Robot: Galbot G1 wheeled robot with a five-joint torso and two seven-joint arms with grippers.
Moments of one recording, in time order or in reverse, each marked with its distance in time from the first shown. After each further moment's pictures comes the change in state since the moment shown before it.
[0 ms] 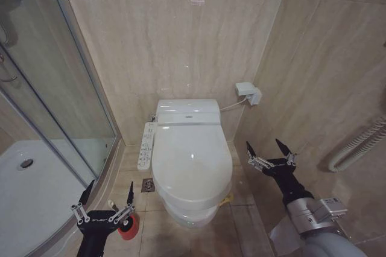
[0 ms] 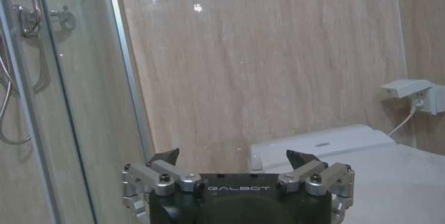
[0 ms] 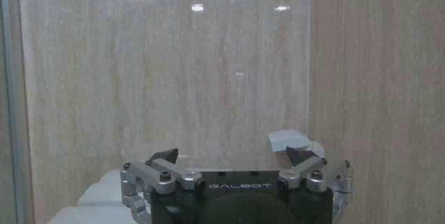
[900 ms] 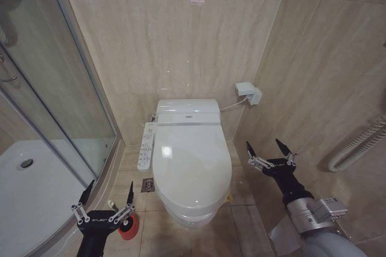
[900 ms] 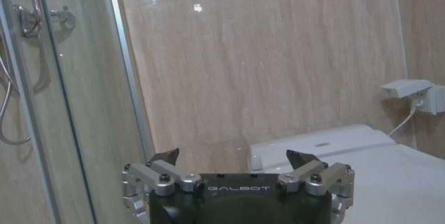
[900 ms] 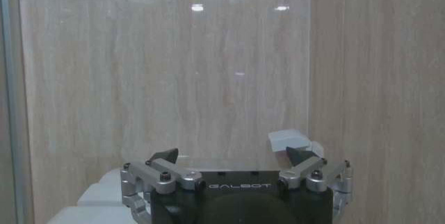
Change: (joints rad) left arm 0.000 0.000 0.000 0.000 0.000 0.000 0.000; right arm 0.000 0.000 0.000 0.000 0.000 0.000 0.000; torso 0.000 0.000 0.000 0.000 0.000
